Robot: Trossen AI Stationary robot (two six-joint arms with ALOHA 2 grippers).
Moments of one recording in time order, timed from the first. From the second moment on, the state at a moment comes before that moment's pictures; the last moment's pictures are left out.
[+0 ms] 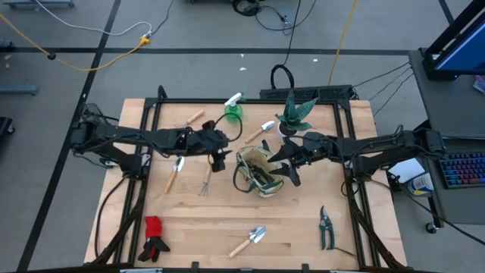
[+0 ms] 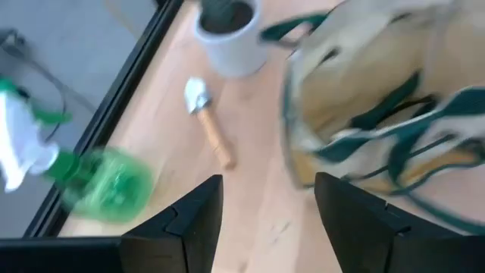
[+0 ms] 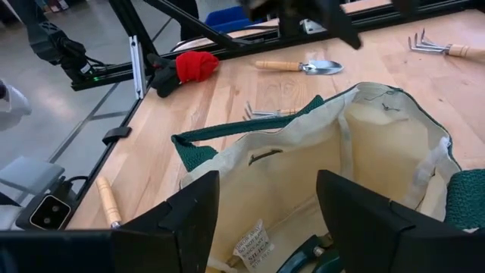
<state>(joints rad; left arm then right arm) 0.05 1.38 0.98 -0.31 -0.29 0.02 -0.06 1.15 0.60 0.19 -0.26 0.20</state>
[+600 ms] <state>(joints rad) 0.30 1.38 0.98 -0.54 -0.29 -0.06 -0.06 1.15 0.60 0.19 -0.26 0.20</state>
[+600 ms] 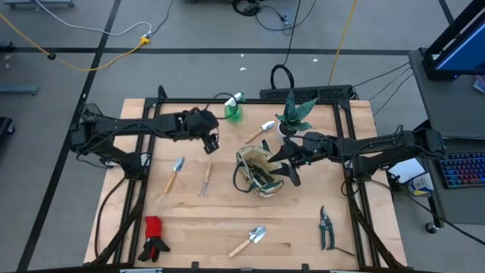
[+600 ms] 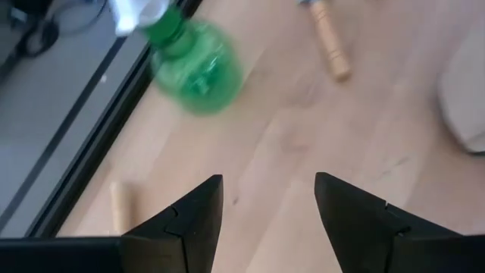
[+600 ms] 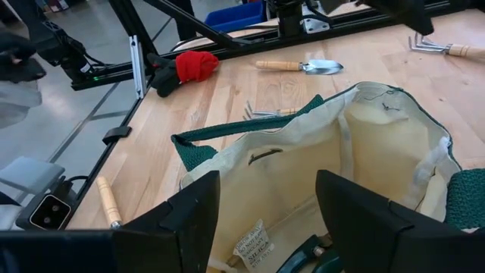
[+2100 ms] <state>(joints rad) 0.76 1.55 0.92 -0.52 -0.11 -0.05 -0.06 1.15 0.60 0.19 -0.26 0.20</state>
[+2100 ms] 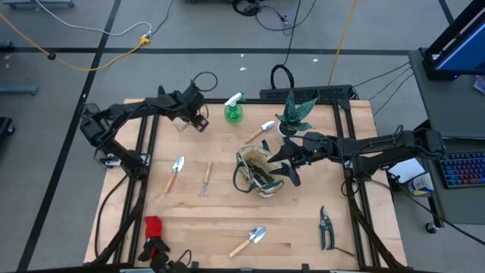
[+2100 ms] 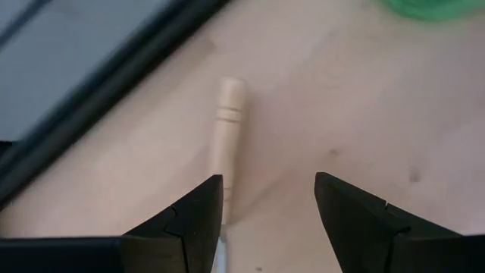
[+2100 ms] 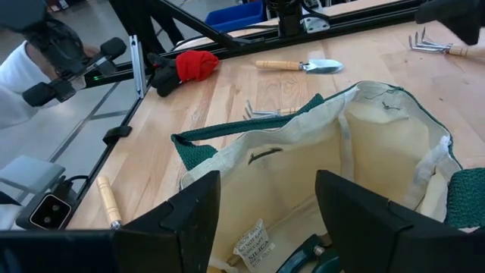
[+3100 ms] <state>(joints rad) 0.93 1.55 0.80 -0.46 -0.03 0.02 -0.06 1.15 0.60 0.19 -0.26 0.20</state>
